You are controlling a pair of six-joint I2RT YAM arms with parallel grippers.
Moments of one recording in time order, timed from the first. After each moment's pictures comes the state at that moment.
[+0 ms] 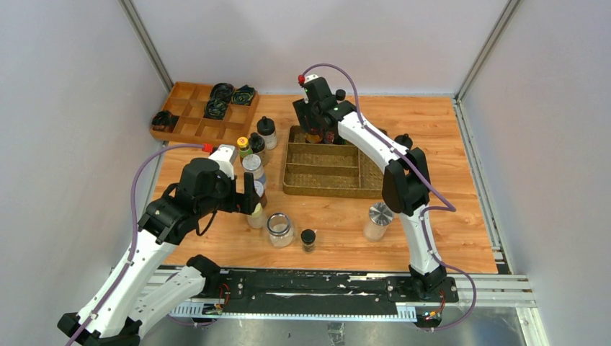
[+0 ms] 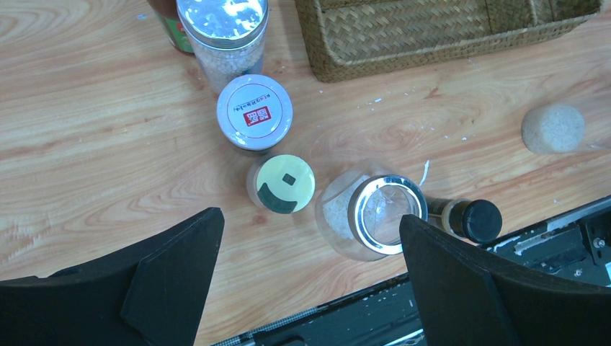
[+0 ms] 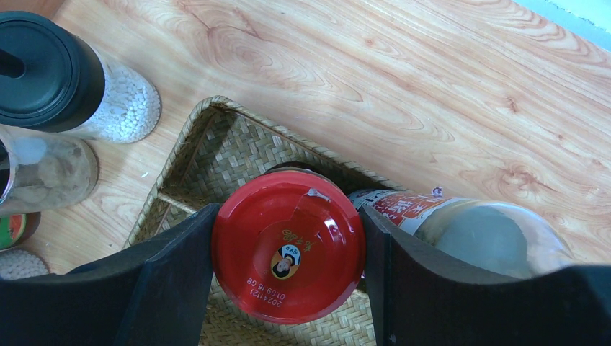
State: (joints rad) left arm -0.51 0.74 0.95 -0.87 -0.03 -0.30; right arm 0.60 2.19 2.06 -0.53 0.18 0.05
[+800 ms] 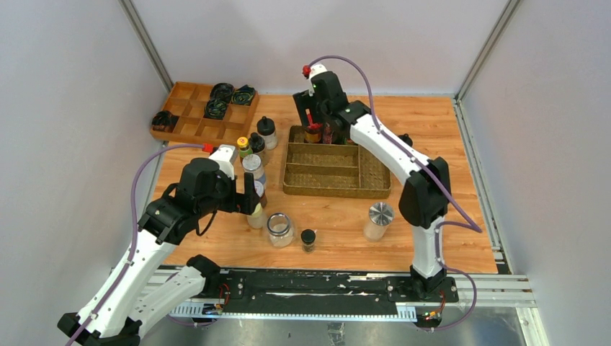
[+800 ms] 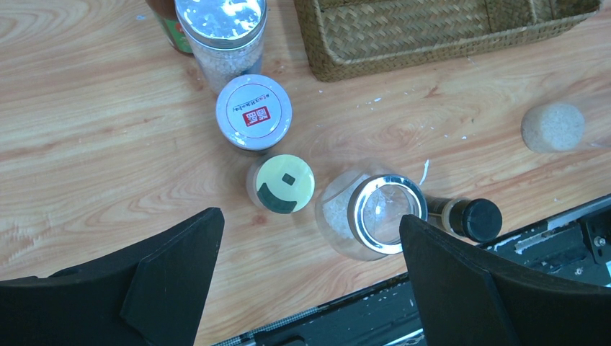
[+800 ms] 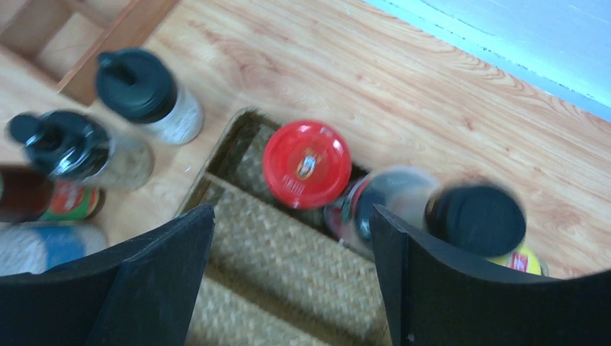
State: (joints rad) left arm -0.51 0.74 0.95 -0.87 -0.03 -0.29; right arm 0.66 1.92 1.87 -0.46 0.20 0.04
